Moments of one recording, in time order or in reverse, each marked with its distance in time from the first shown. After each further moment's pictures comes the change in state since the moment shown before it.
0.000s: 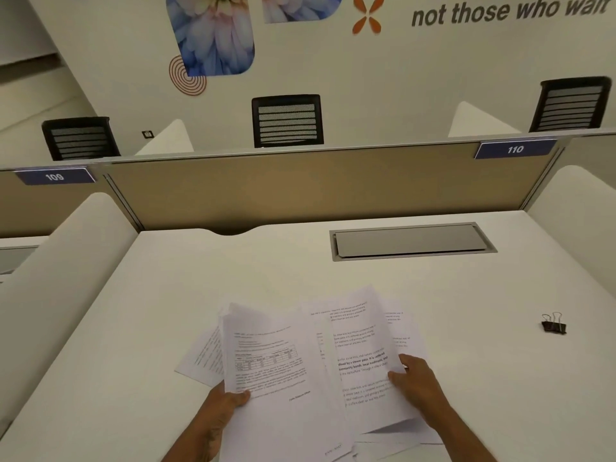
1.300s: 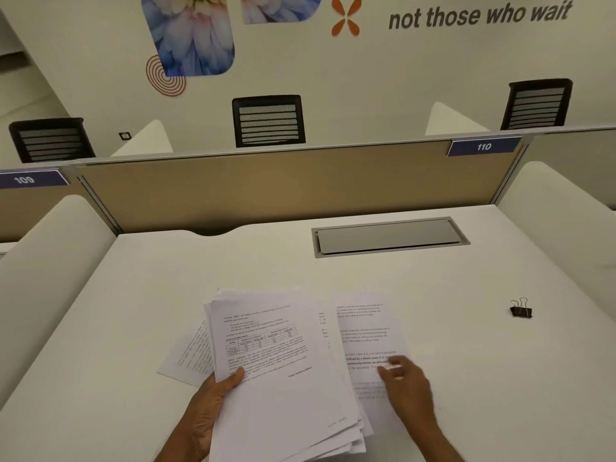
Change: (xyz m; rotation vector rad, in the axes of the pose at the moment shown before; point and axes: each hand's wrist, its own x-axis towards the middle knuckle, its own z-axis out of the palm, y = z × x) left_hand -0.016 0.003 0.018 -0.327 -0.108 -0.010; right_hand -0.046 0.006 0.003 -0.026 0.305 0.037
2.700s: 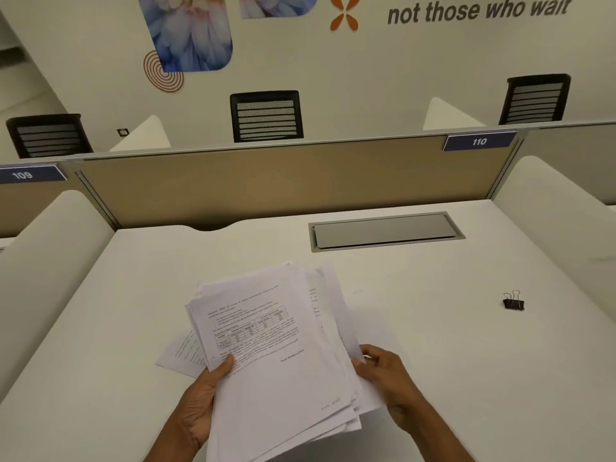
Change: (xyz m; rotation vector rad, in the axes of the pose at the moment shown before) left_hand -0.010 0.003 0.003 -0.298 -0.099 -0.107; right_hand -0.027 -0.030 -0.013 0.431 -0.462 -0.046
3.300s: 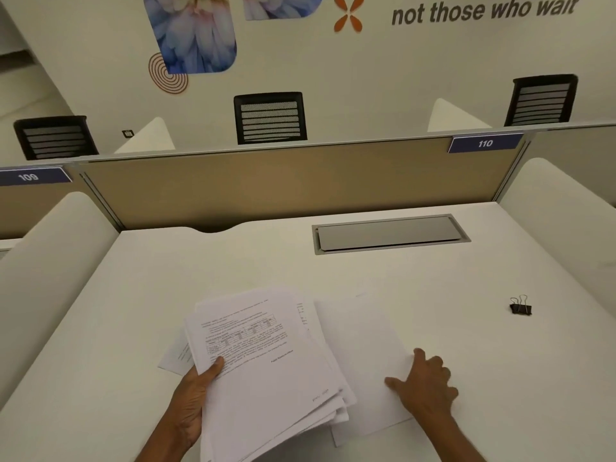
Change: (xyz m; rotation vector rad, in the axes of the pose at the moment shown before) left_hand 0.010 0.015 -0.016 0.290 0.161 0.236; right_hand 0.033 0.034 -0.042 -1.082 0.483 0.224
